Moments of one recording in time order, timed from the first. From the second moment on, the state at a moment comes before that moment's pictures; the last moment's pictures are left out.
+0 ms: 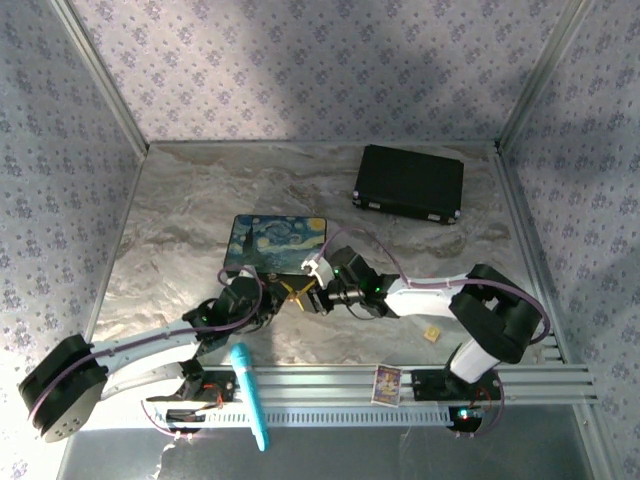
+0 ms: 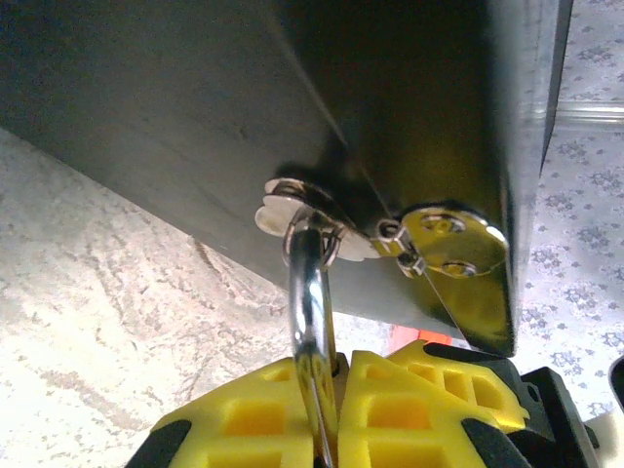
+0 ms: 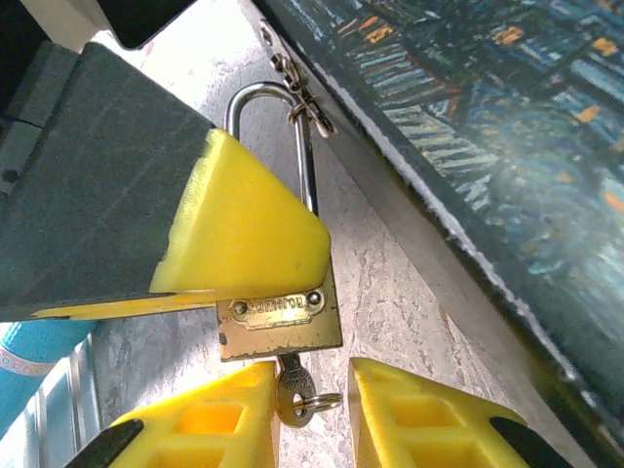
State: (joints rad) left arm -0.87 0.98 0.23 0.20 -0.05 -1.57; right arm 0.90 1.57 0.66 0.29 -0.38 0.27
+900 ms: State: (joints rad) left arm -0.90 0.97 0.23 0.12 -0.07 -1.56; right arm 0.89 1.35 0.54 0.27 -0.32 0.49
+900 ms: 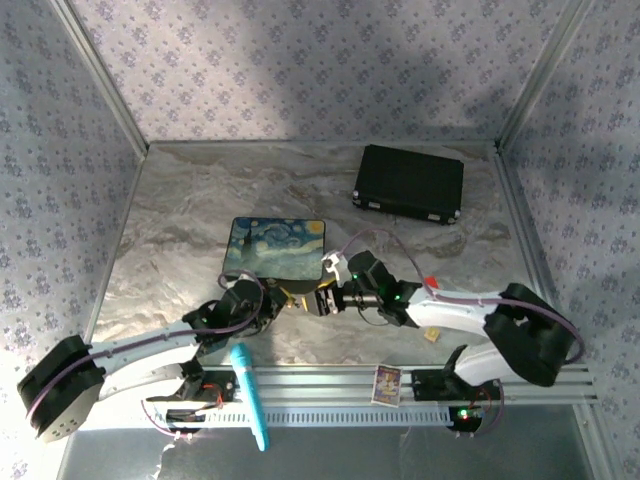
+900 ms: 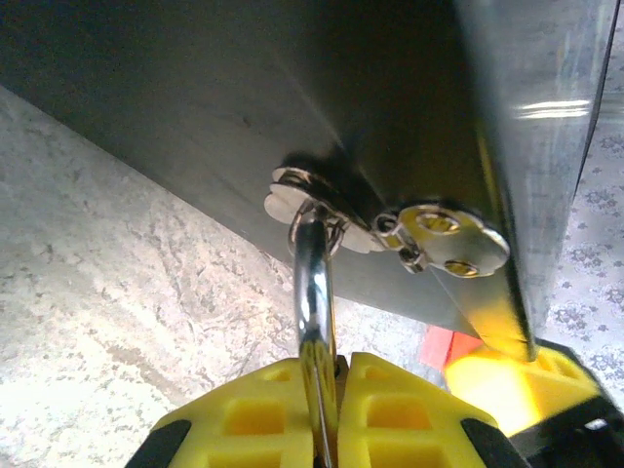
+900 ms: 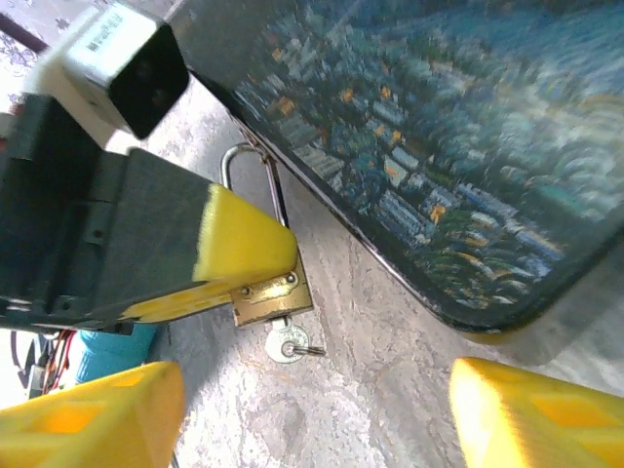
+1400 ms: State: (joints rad) left arm -0.92 1.01 0.26 0.03 -0.13 -1.48; right arm 0.84 1.53 0.95 -0.22 -0.01 0.53
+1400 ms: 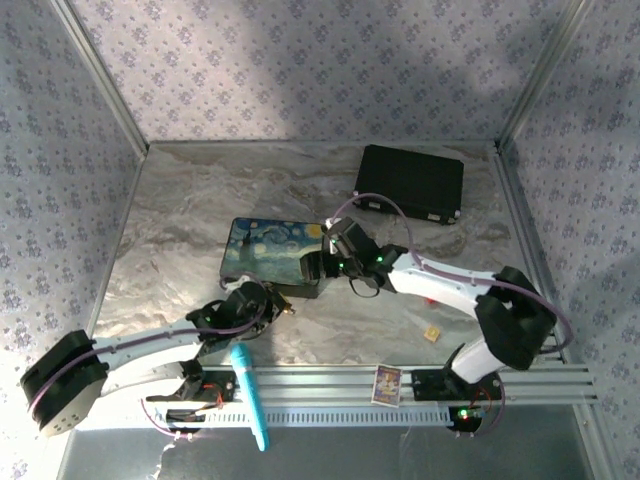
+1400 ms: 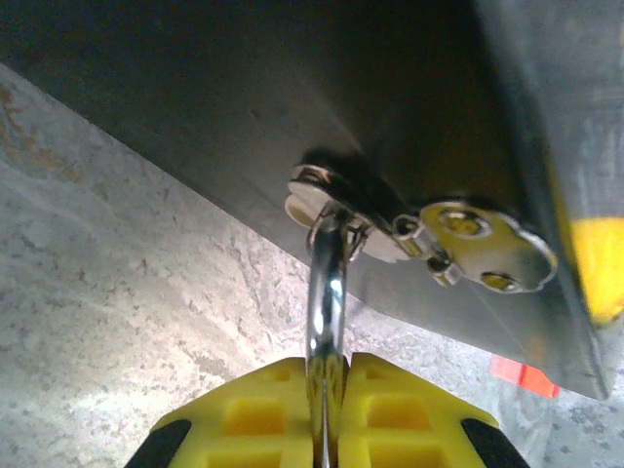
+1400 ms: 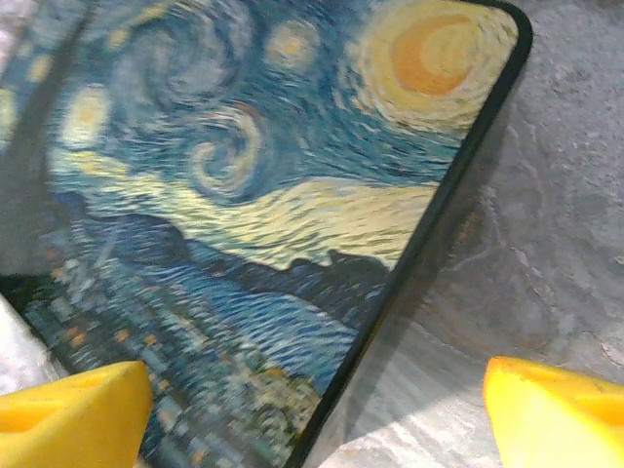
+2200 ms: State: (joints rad) left arm -0.88 1.14 0.43 -0.32 -0.23 -1.20; right arm 0.83 1.69 1.06 -0.24 -0.04 0.54
